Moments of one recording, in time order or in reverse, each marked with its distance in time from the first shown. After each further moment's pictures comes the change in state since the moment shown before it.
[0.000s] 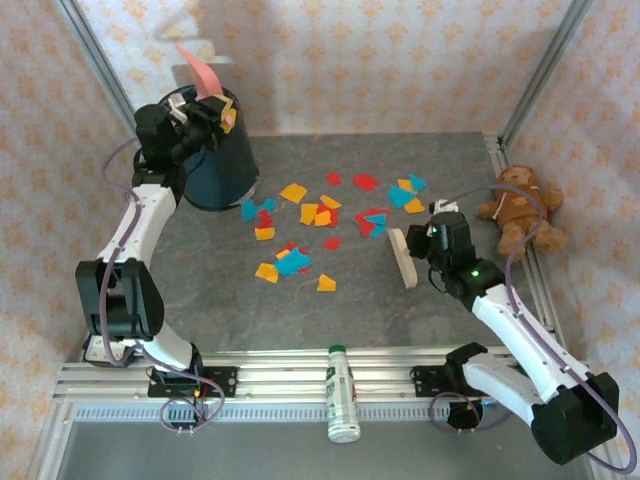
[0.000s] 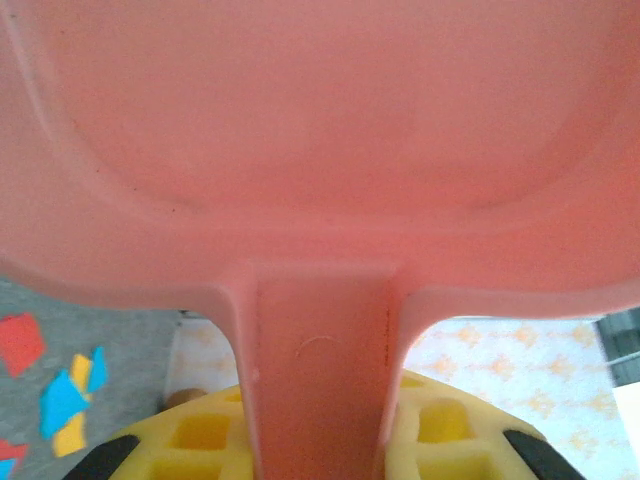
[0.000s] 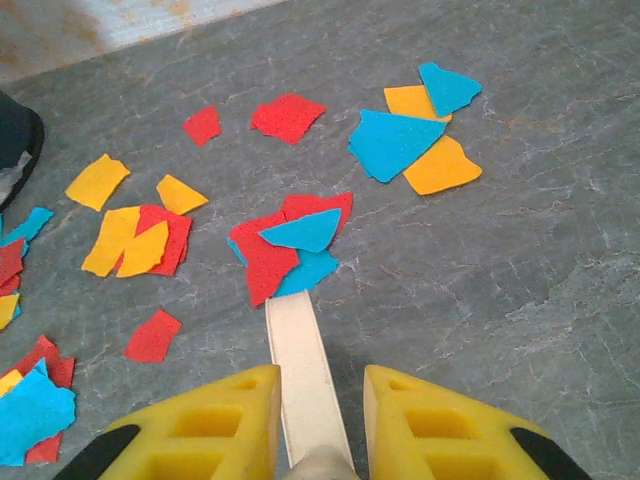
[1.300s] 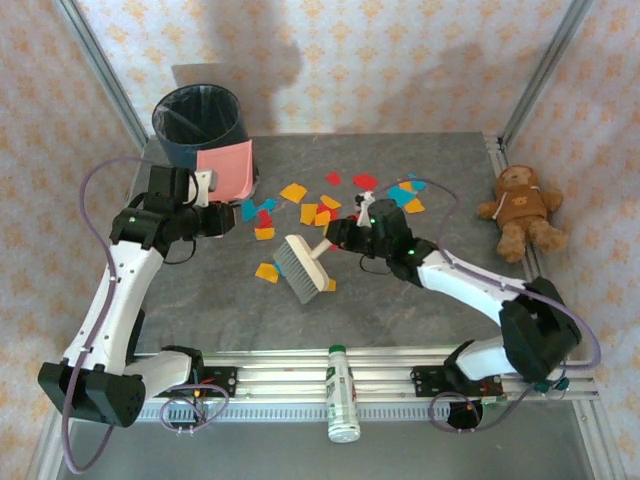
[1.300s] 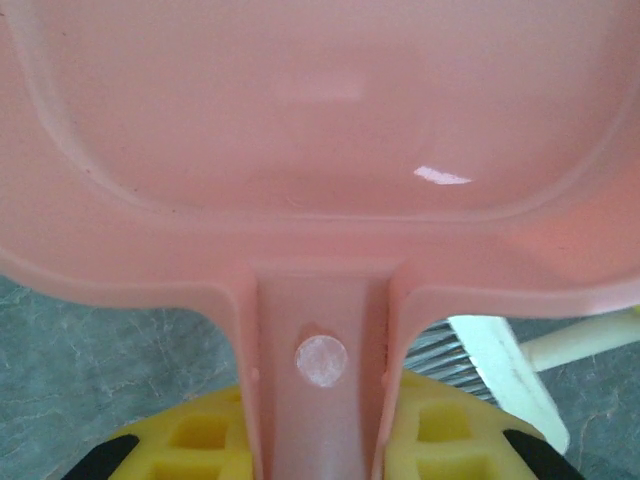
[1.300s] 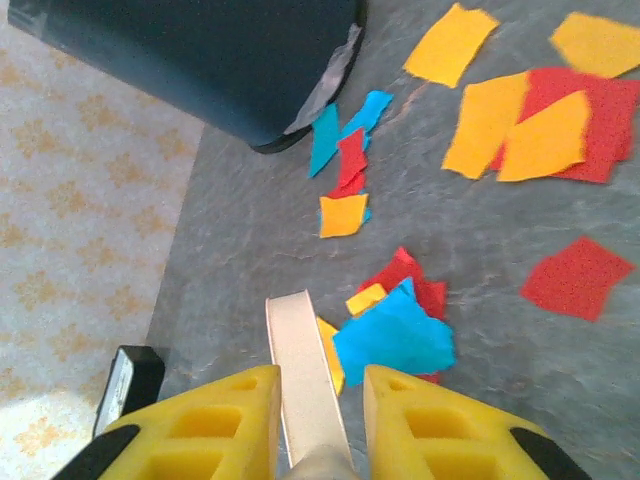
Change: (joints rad) left arm -0.172 -0.420 -0.143 -1.087 -0.380 1.199; right arm 0.289 0.499 0.130 0.501 -0.415 0.400
